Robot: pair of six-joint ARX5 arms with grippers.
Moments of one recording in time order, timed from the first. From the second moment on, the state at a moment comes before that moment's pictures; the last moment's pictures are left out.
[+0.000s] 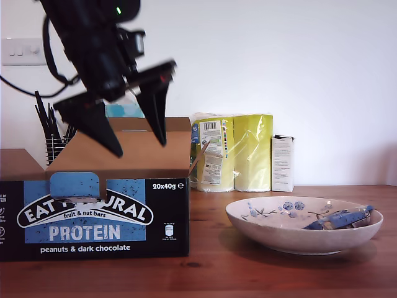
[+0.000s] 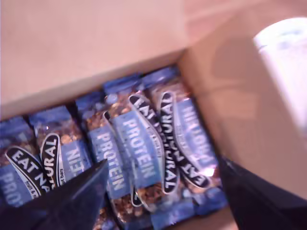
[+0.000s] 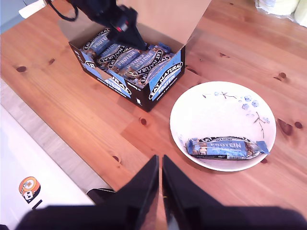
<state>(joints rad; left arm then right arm) -0.58 1.66 1.28 -0.66 0.06 -0.33 0.57 0.65 1.10 -1.11 -0.15 -0.05</state>
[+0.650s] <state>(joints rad) -0.59 1.73 1.28 -0.63 -0.04 -0.36 0.57 0.65 1.10 -1.11 -0.15 -0.08</state>
